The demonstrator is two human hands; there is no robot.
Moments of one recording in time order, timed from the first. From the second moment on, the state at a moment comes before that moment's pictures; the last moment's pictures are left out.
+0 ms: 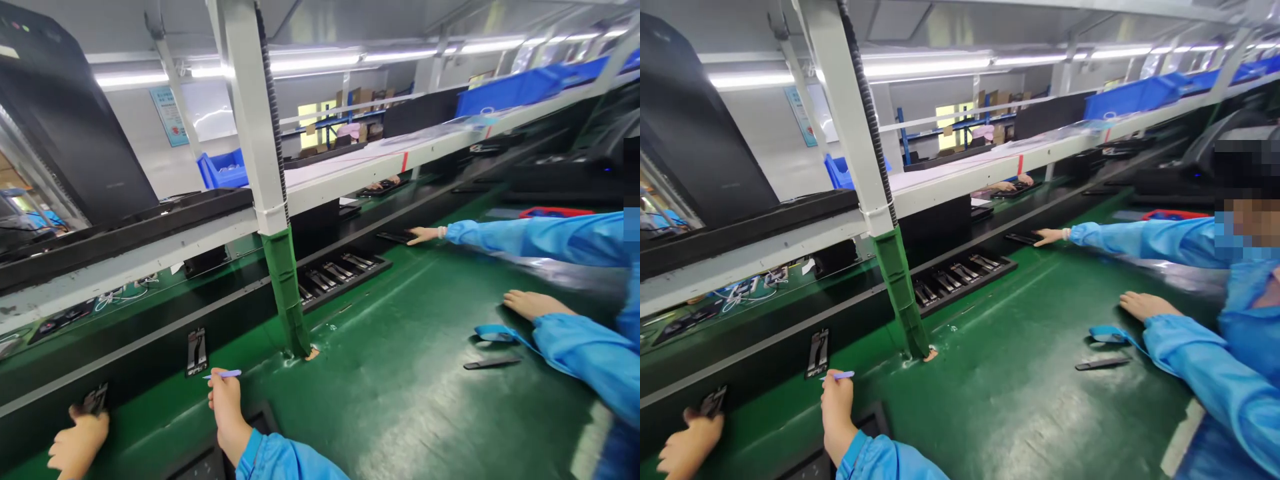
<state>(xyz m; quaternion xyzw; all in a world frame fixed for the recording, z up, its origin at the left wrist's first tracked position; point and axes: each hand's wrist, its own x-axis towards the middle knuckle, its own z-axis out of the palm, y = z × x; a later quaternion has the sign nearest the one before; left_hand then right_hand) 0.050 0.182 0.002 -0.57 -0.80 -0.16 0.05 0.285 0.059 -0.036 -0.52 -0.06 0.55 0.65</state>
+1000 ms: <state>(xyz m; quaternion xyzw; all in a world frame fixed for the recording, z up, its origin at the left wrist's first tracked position) 0.054 -0.181 -0.037 -0.79 -0.59 -0.17 0.05 0.313 -0.015 -0.011 -0.48 -0.53 0.50 0.49</state>
